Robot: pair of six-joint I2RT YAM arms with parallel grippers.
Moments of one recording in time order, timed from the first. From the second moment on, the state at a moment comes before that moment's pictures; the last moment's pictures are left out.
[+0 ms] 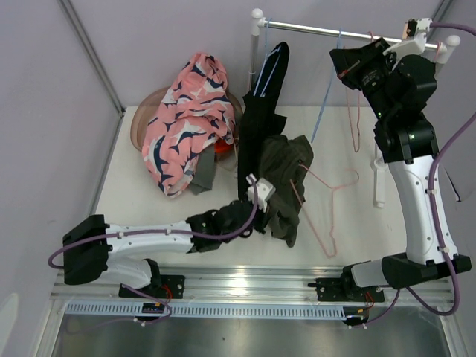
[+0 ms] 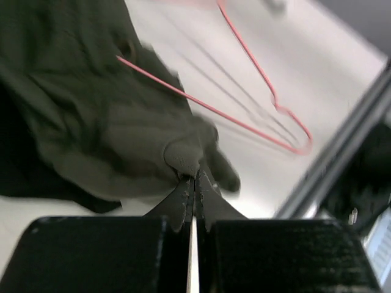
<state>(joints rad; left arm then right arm) -1.25 1.31 0.73 0.22 -0.34 -0.33 0.24 1.41 1.94 -0.36 -0.04 0.69</state>
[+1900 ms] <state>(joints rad) -0.16 1.87 2.50 -0.45 -0.02 -0.19 0.45 0.85 1.02 -0.93 0.23 0.76</state>
